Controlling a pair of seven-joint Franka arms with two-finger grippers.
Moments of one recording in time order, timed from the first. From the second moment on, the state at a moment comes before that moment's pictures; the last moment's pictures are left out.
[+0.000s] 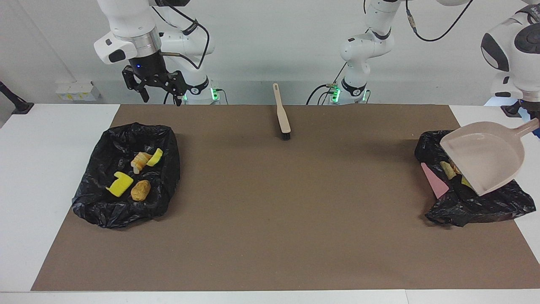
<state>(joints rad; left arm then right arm) 0.24 0.09 -0.07 -1.63 0.66 1.82 1.42 0.08 -0.04 0.06 -1.55 -0.03 1.52 0.28</state>
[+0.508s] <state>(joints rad) 0.12 0.07 -0.07 -1.63 0.40 1.66 0.91 0.06 -0.04 0.04 -1.55 -0.03 1.51 0.28</state>
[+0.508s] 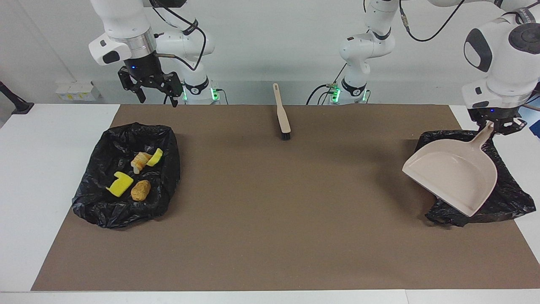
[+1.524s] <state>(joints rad) -0.30 0.01 -0.08 -1.76 0.02 1.70 -0.14 0.05 -0.04 0.03 -1.55 -0.03 1.51 0.28</state>
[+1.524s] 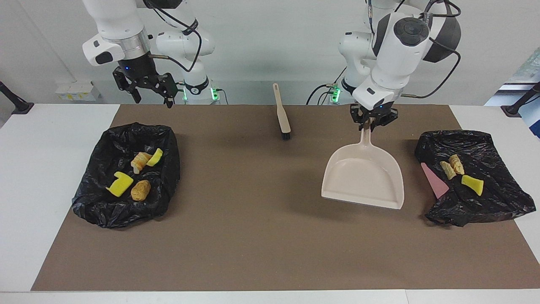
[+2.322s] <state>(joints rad) -0.58 0.23 -0.08 -1.94 -0.02 2.21 -0.56 0.05 -0.04 0.03 -1.55 -0.03 1.51 0.28</state>
